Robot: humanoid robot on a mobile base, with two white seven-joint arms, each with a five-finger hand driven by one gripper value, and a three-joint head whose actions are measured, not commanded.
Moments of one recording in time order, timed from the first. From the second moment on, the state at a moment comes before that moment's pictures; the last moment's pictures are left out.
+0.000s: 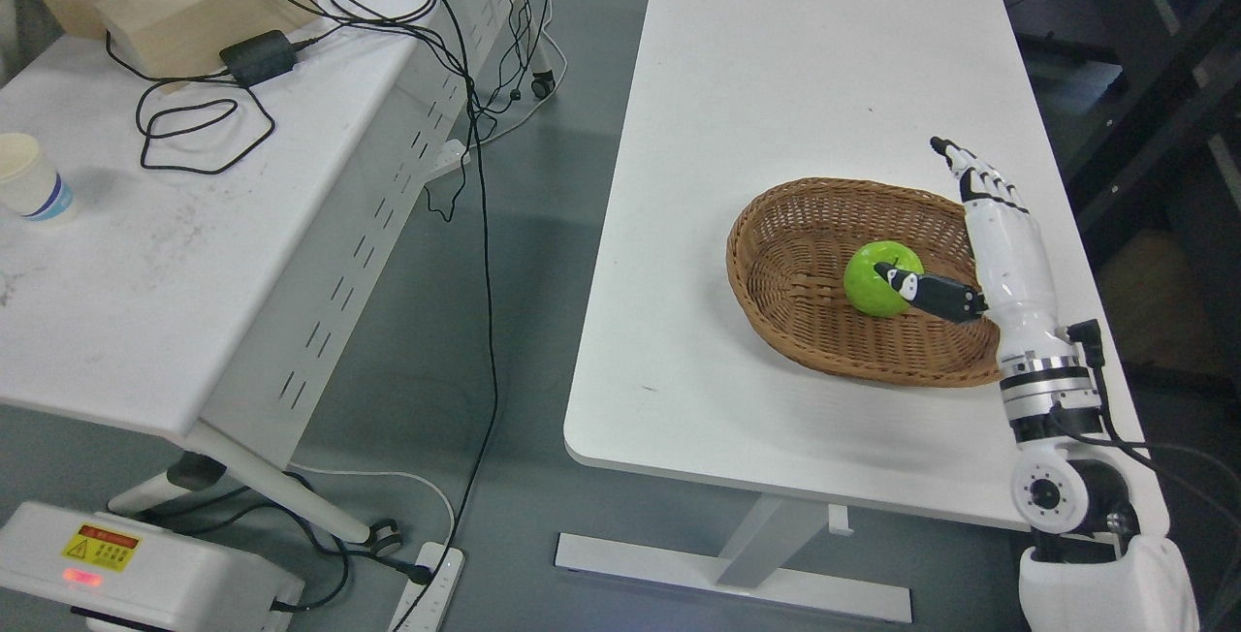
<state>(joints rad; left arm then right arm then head) 0.00 0.00 0.10 -0.04 -0.07 -0.01 -0.18 -0.08 -0.25 -0.02 -1.72 0.75 -0.16 0.05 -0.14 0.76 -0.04</state>
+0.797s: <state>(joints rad) 0.00 0.00 0.10 -0.04 -0.07 -0.01 -0.18 -0.15 -0.26 0.13 -1.62 0.87 -0.16 0.11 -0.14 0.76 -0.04</state>
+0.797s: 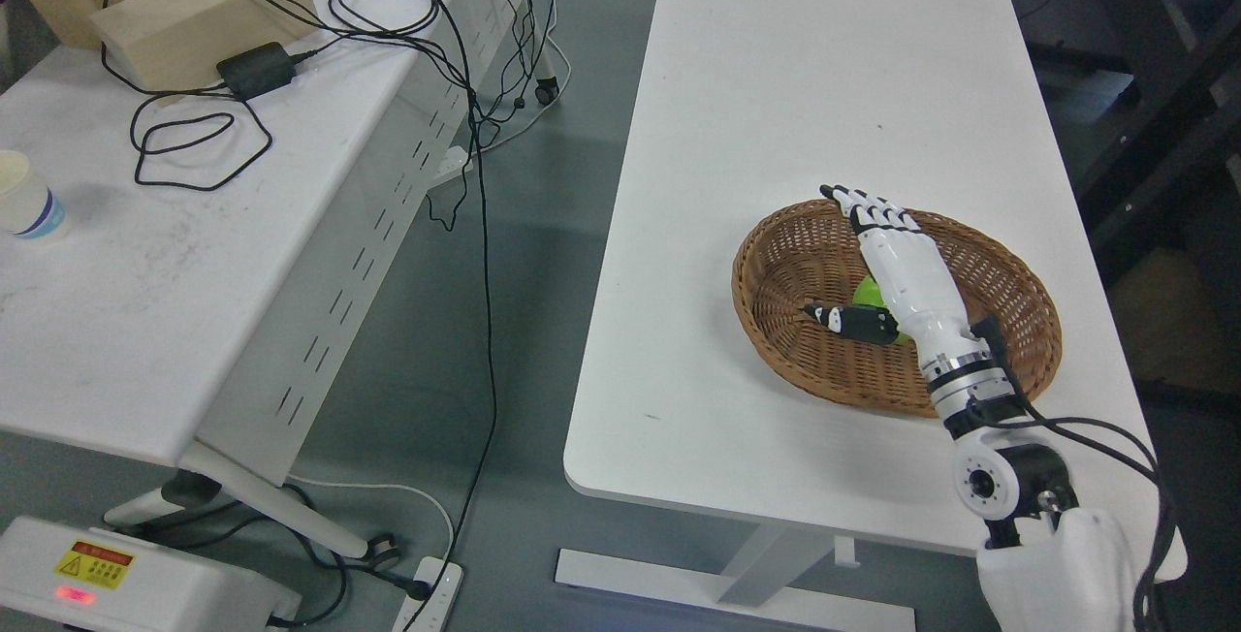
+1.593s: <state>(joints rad) 0.00 0.00 0.10 -0.04 -0.07 -0.01 -0.18 -0.24 -0.32 0.17 -1.43 0.88 -0.16 0.15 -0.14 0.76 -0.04</state>
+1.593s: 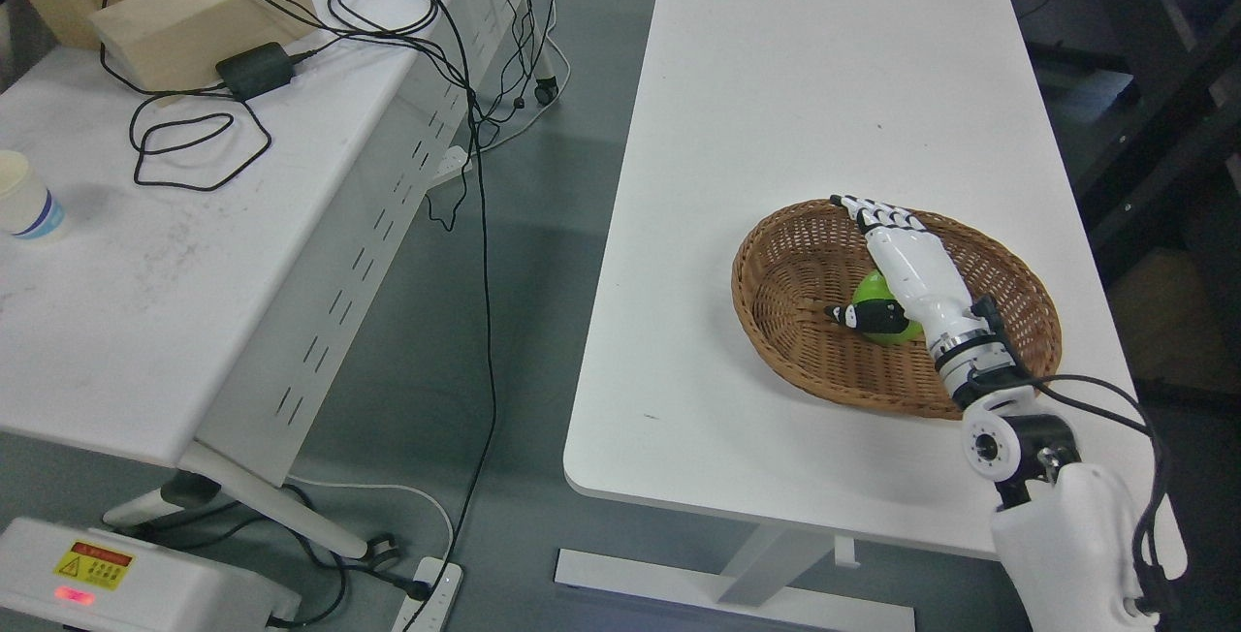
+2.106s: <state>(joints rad) 0.00 0.00 0.10 -0.04 -0.07 -0.01 -0.18 -0.24 -0.35 0.17 -1.38 0.85 -0.15 0.17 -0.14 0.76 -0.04</state>
